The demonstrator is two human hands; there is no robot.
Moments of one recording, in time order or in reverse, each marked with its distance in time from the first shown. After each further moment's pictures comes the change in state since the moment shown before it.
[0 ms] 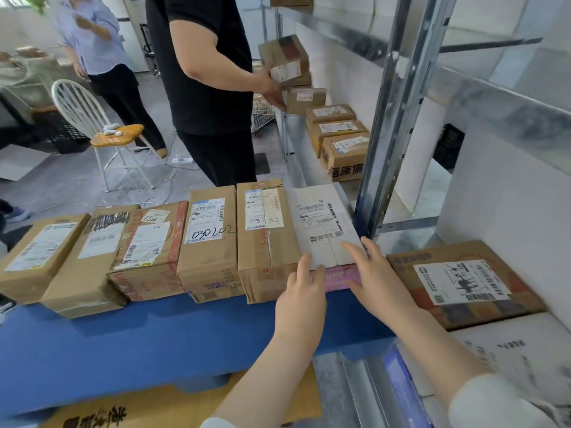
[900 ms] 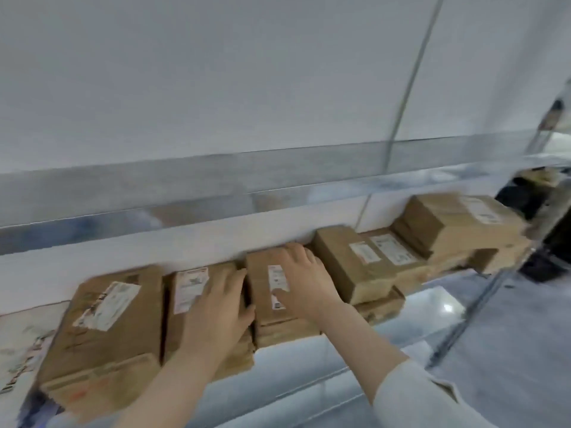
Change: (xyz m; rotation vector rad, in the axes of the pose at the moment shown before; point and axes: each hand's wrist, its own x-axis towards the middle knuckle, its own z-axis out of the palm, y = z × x) left_hand -0.368 0.252 -0.082 -0.290 -0.373 1.589; right_hand -0.607 -0.160 -0.173 -0.525 0.641 1.314
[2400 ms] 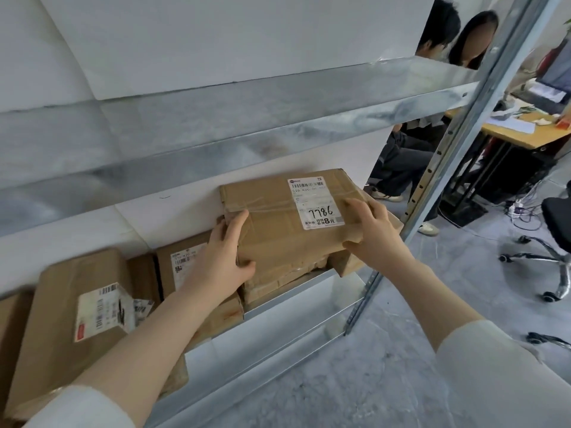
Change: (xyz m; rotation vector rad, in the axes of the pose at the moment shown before) left_hand 0.264 0.421 0.236 -0.264 -0.185 0.150; right_hand -0.073 0.622 -0.119 0.085 0.040 0.521
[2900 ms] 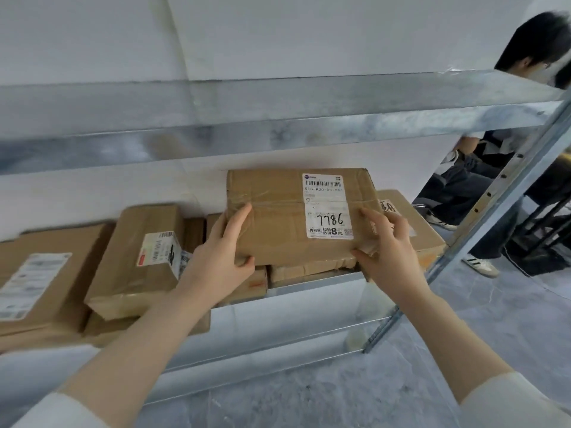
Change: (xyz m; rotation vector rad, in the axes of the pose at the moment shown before) left_hand -0.082 0.003 -0.022 0.004 0.214 -0.138; right_hand -0.038 -0.023 0.004 0.209 0.059 -0.257
